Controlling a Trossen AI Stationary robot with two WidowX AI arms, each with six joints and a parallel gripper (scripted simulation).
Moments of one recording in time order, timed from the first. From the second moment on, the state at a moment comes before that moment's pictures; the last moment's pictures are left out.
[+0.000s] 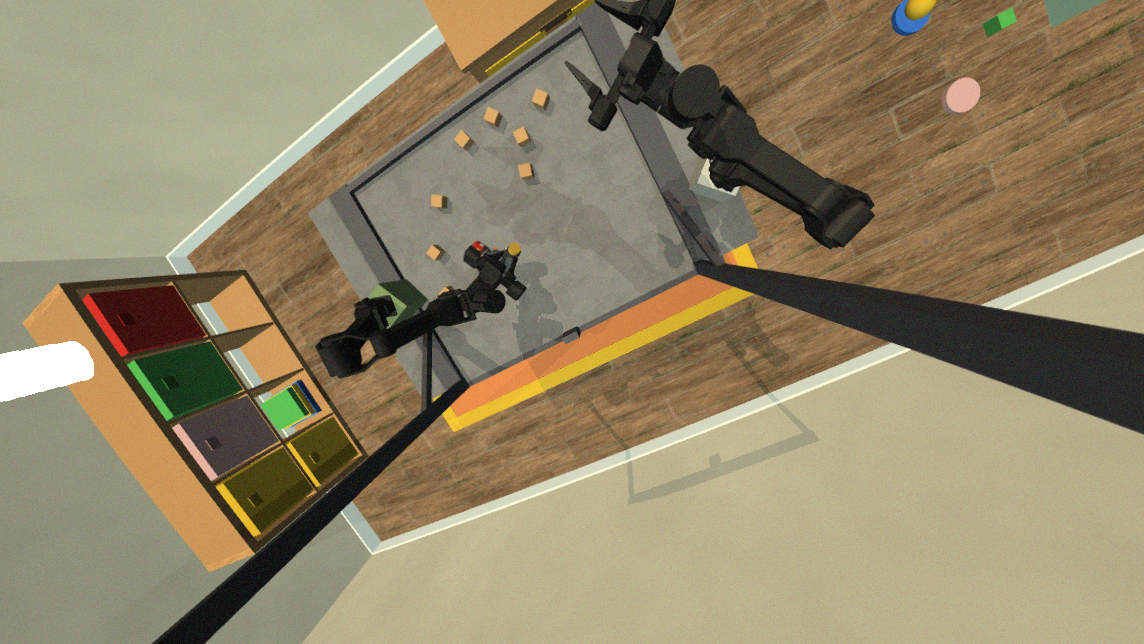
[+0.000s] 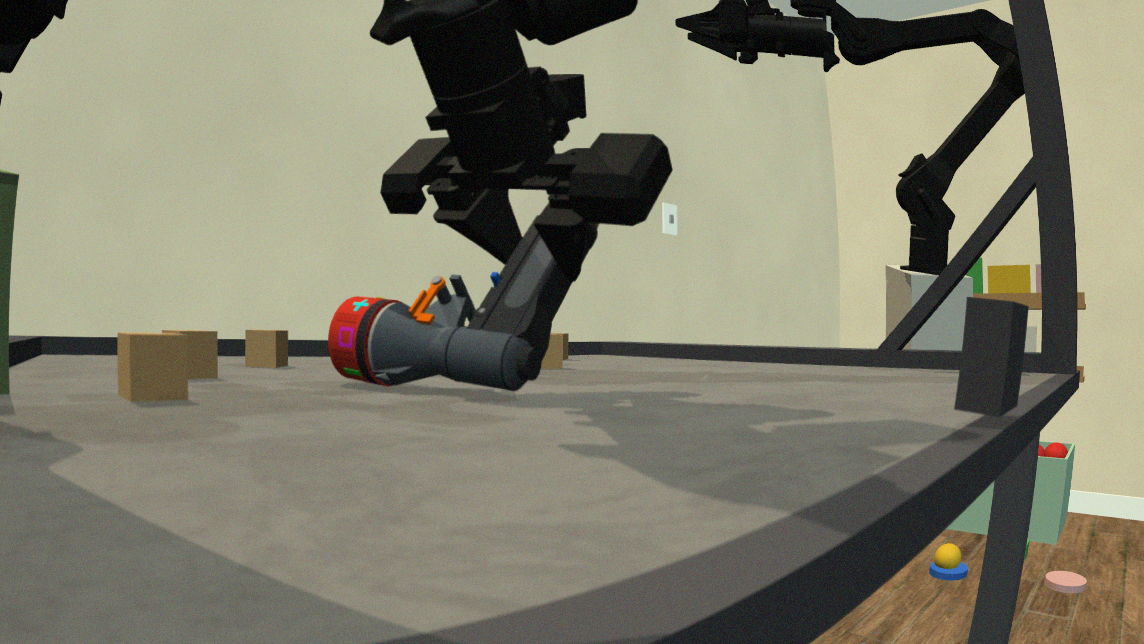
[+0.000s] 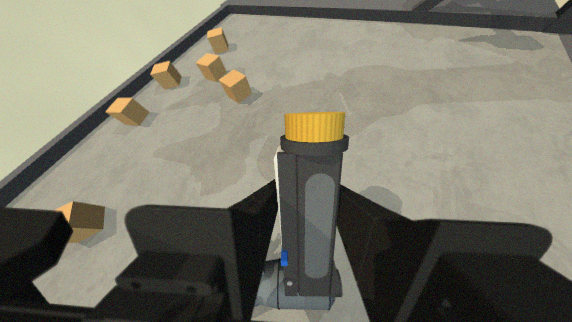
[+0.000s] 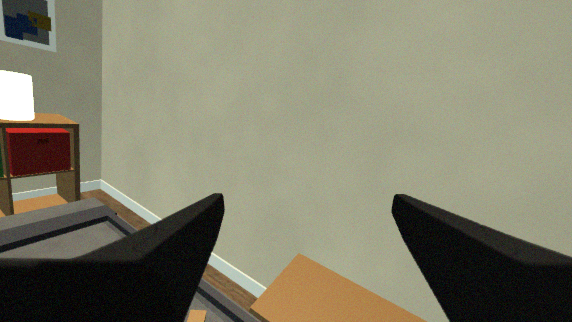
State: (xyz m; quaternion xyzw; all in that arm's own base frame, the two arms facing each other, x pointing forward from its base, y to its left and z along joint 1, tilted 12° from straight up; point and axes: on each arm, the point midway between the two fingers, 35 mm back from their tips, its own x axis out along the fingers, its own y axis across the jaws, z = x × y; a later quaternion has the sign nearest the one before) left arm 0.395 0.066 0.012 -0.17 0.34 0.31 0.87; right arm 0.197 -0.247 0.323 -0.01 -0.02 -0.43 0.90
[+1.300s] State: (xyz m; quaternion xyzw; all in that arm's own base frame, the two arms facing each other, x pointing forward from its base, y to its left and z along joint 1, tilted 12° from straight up) left arm 0.393 0.065 0.012 -0.17 0.33 0.31 0.87; right arm 0.197 -0.247 0.323 -0.01 -0.02 -0.43 0.90
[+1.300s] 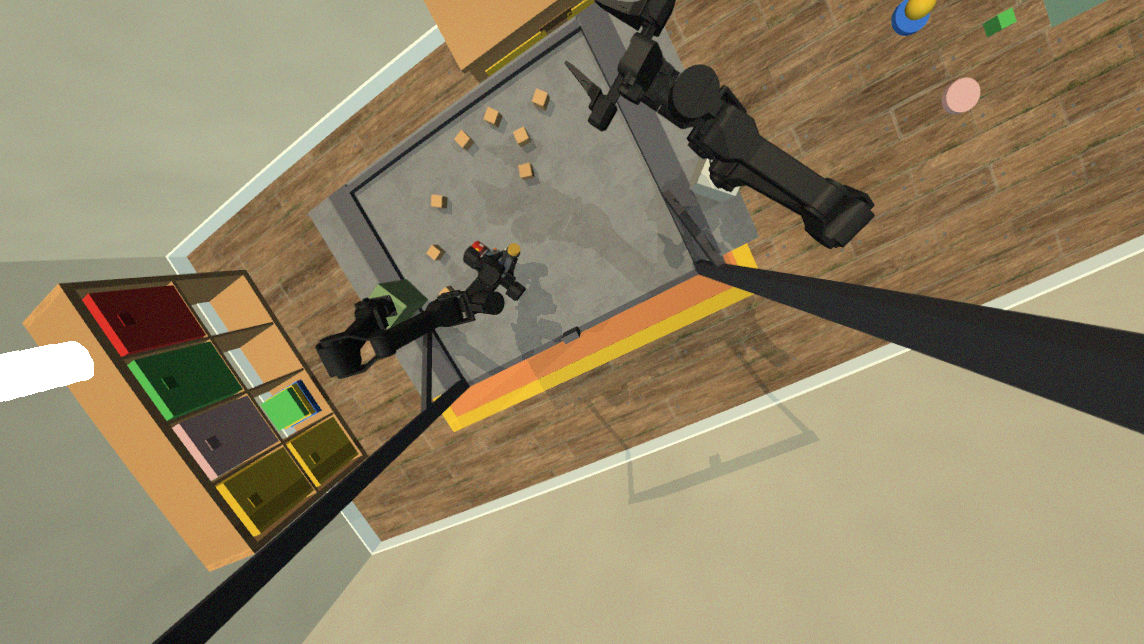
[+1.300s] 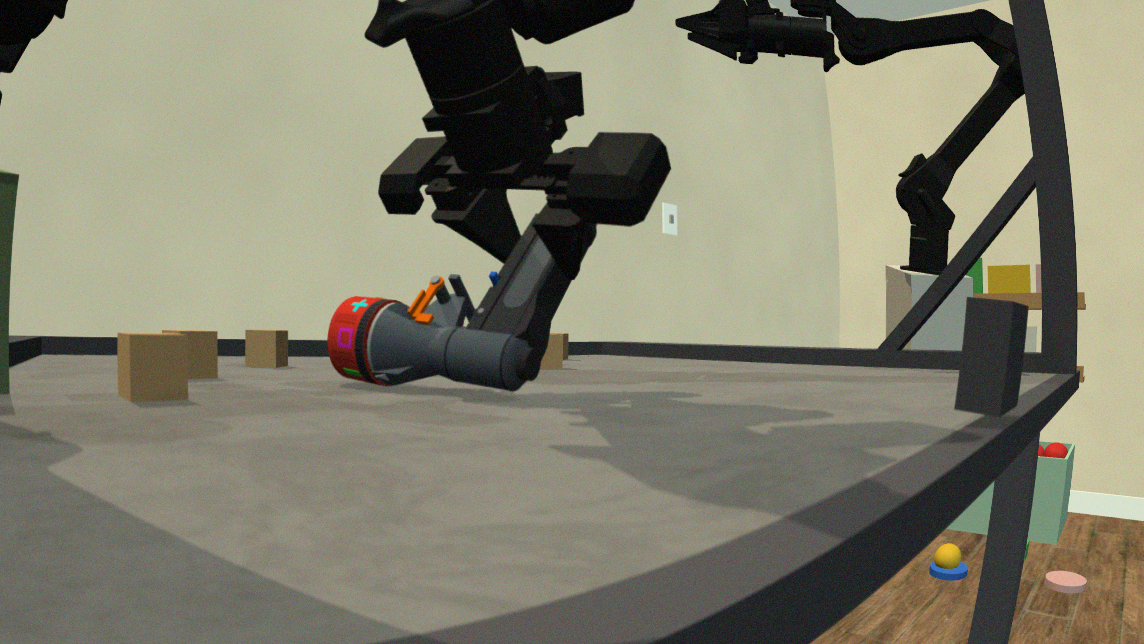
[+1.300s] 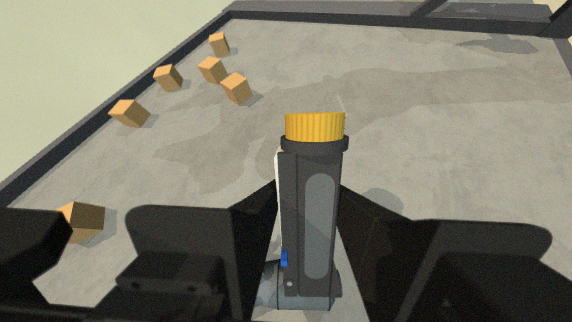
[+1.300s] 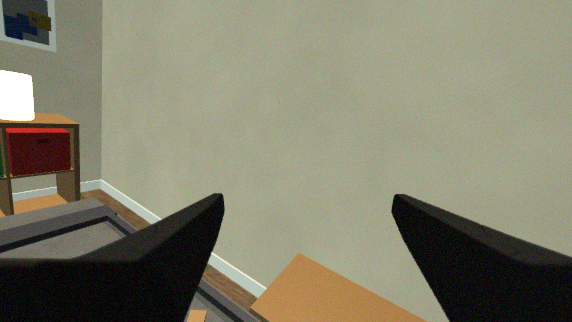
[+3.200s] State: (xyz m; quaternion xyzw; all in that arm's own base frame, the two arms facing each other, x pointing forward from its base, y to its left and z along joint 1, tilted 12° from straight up) left arm 0.373 0.046 0.021 -0.13 0.22 0.33 0.91; right arm 0.197 -0.247 0.323 -0.01 -0.02 -0.43 0.90
